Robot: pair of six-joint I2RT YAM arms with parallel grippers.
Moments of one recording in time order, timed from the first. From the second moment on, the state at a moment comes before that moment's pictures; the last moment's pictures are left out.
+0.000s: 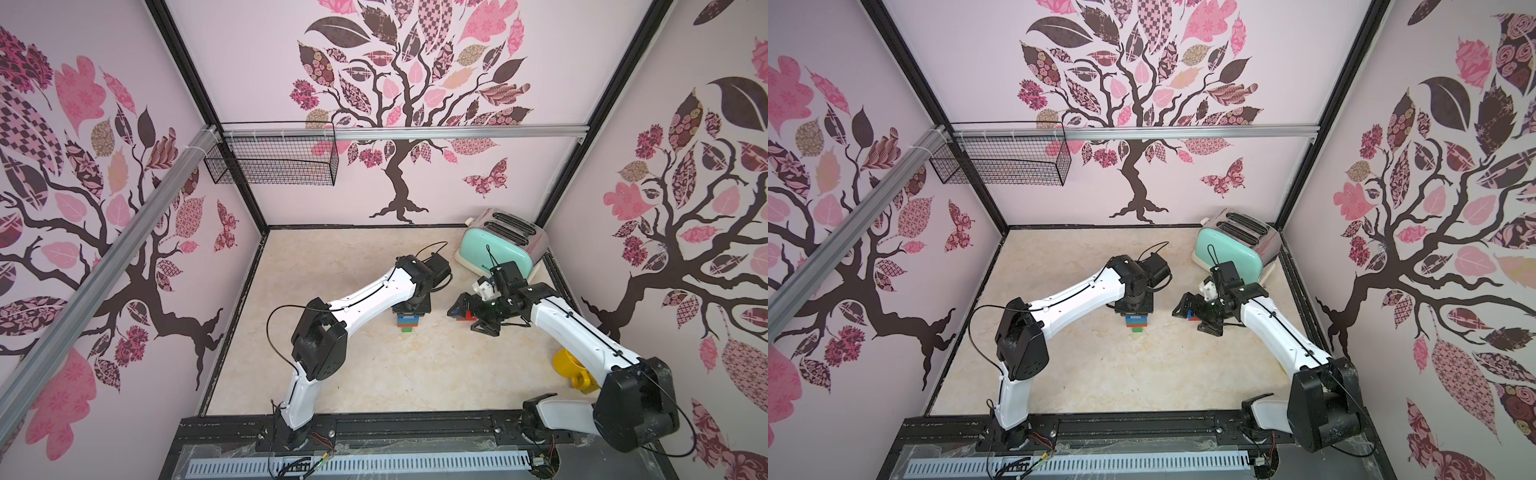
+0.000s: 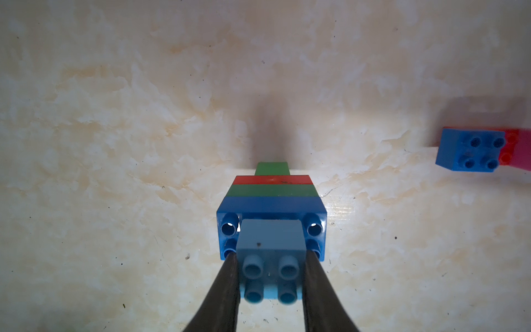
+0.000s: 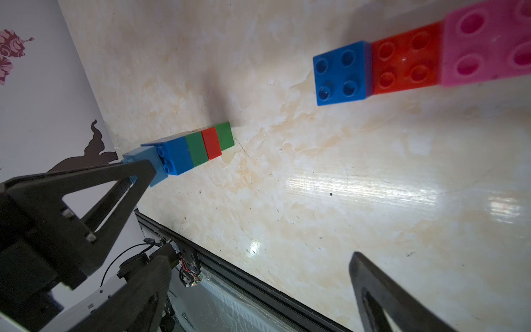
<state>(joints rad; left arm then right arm) -0.86 2.04 1.86 -1.27 -0.17 -0.84 0.26 1.31 0.94 -0.78 -0.54 0.61</state>
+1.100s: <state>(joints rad) -0.85 2.02 1.78 -1.20 -0.15 -0.84 0.26 1.33 0.94 -0.79 -0.53 0.61</state>
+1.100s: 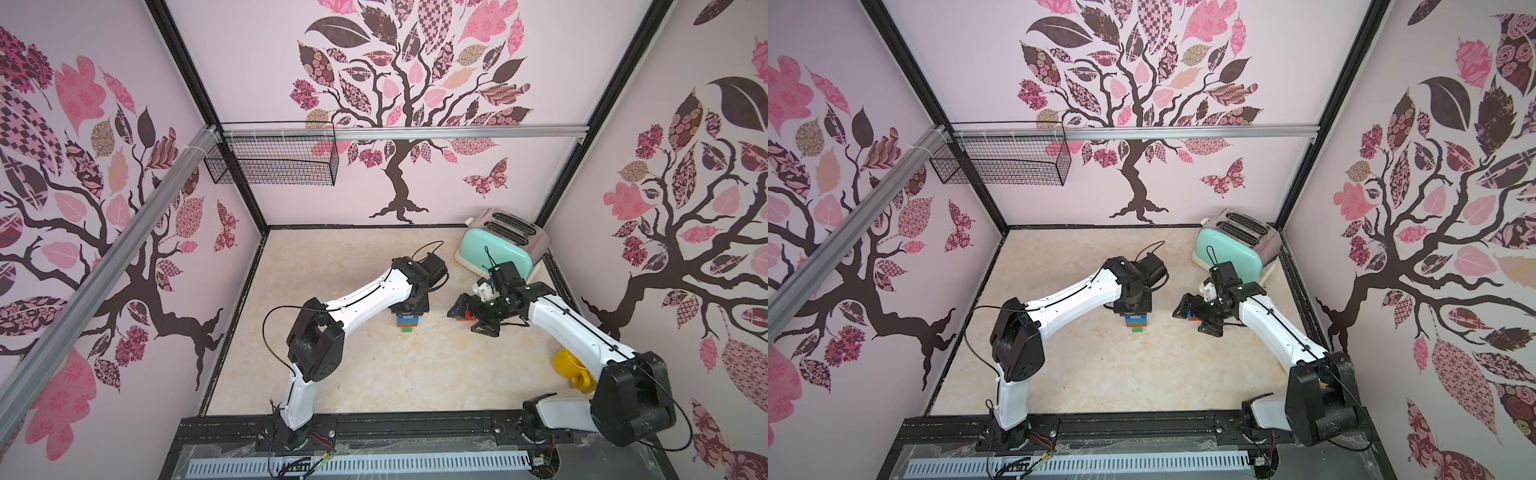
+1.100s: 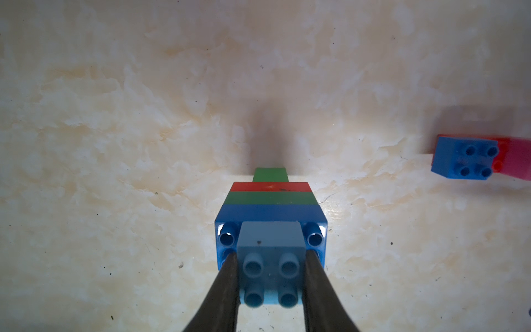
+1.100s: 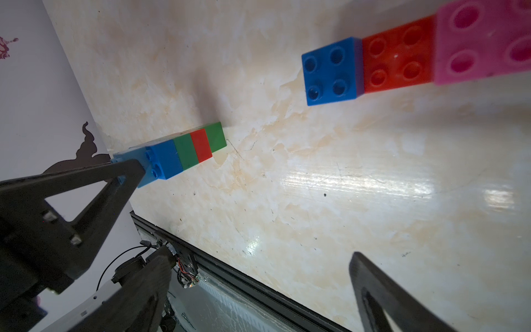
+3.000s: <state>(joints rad) -0.82 2.06 1.88 -1.29 -0.16 -0.84 0.25 1.34 0.95 -0.80 -0.53 0.61</state>
